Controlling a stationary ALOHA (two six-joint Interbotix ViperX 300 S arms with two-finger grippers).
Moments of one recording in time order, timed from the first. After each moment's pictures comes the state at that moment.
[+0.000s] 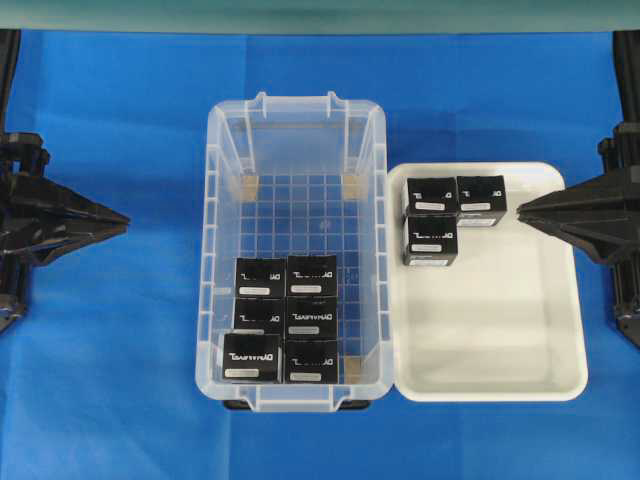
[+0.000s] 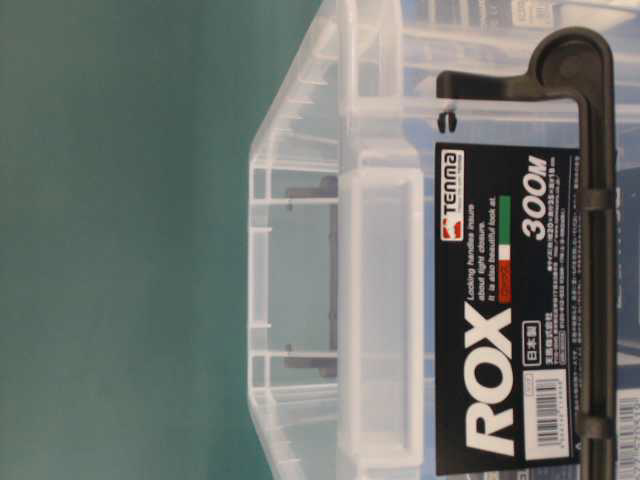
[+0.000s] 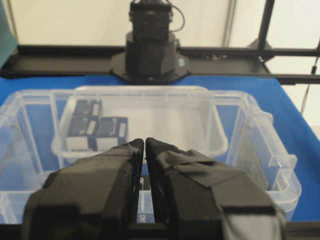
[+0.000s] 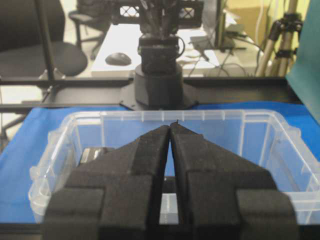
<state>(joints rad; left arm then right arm) 0.00 -0.97 1.18 0.00 -0.29 0.00 0.00 -0.96 1.16 0.00 -0.29 0.00</state>
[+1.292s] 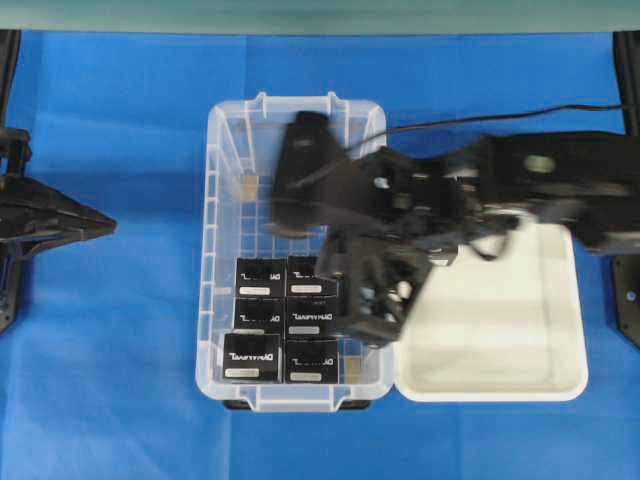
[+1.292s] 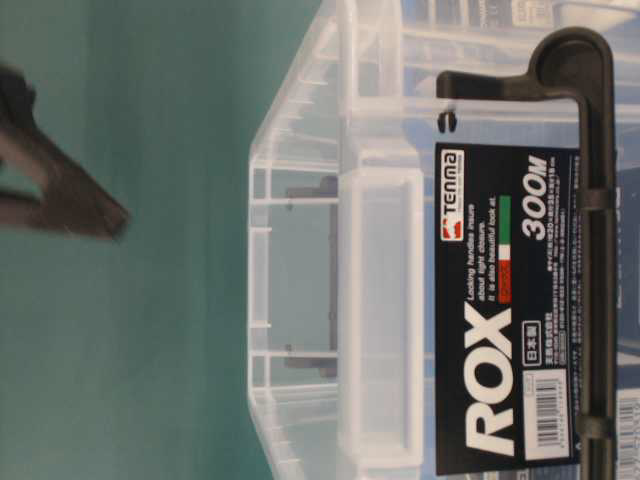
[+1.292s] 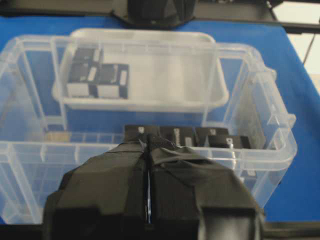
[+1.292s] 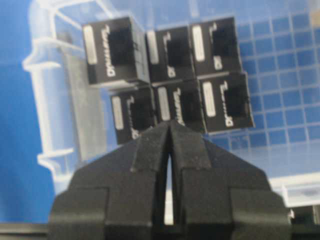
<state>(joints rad) 0.01 -1.04 1.10 0.01 0.06 -0.05 0.04 0.03 -0.01 0.07 1.03 0.17</state>
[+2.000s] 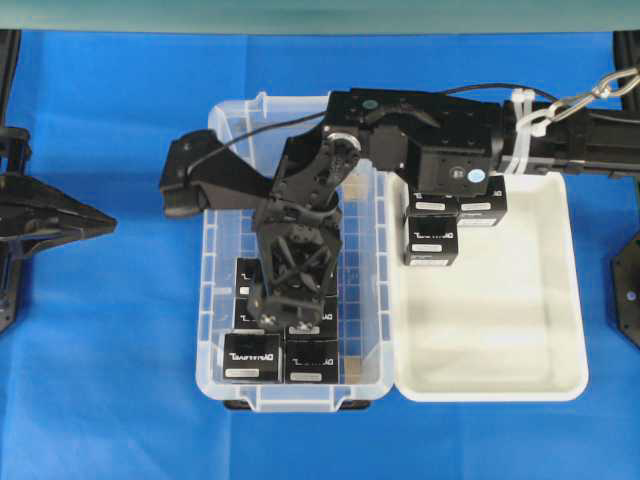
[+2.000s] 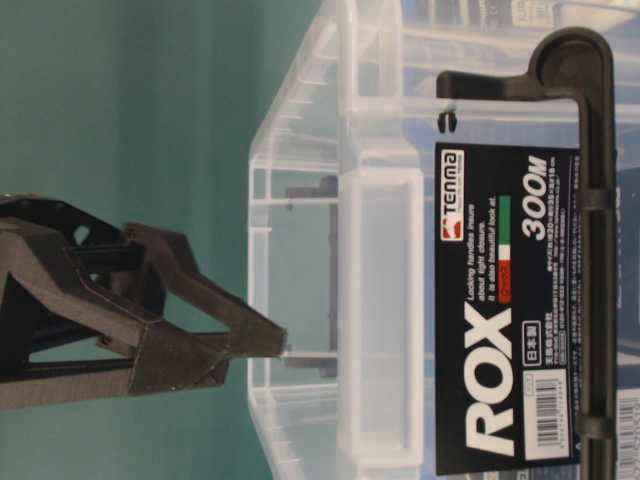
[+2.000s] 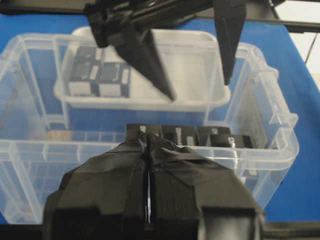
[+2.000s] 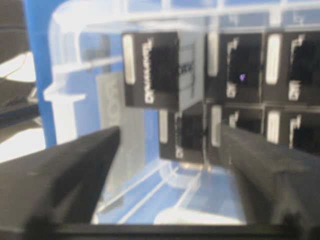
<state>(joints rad) 0.02 -1.04 1.10 0.02 0.07 -0.05 -0.09 0.32 -0.23 0.52 1.18 -0.17</state>
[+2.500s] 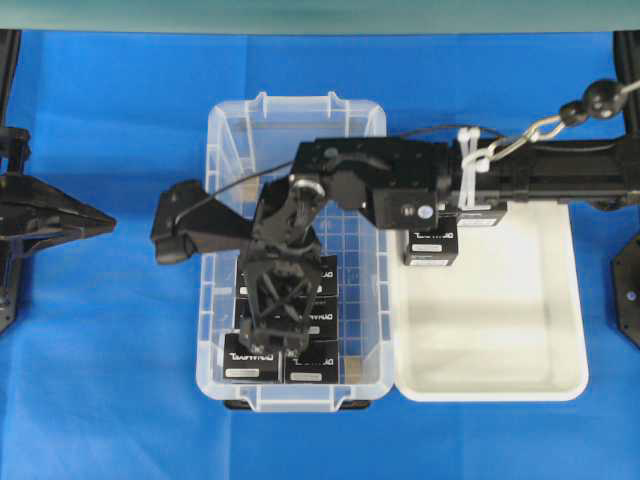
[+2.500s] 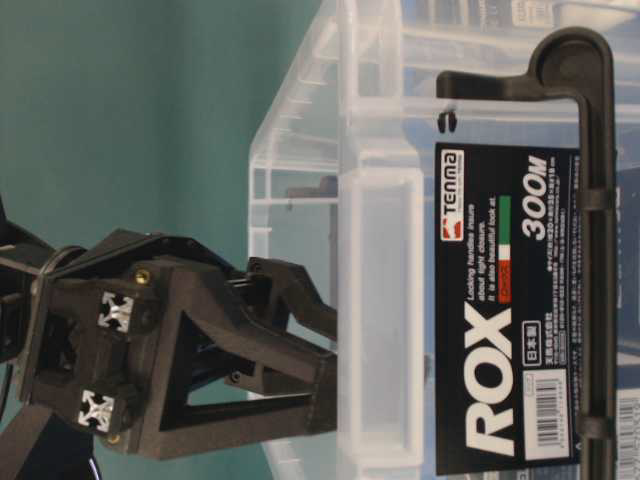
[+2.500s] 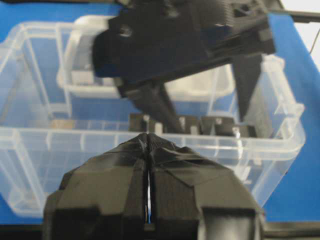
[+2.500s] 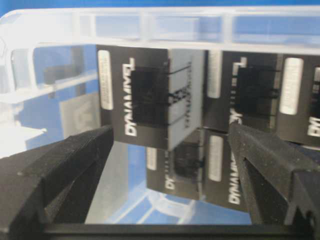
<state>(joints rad) 0.03 -1.05 1.10 0.01 0.11 -0.05 -0.05 0.43 -0.21 0.54 1.12 -0.21</state>
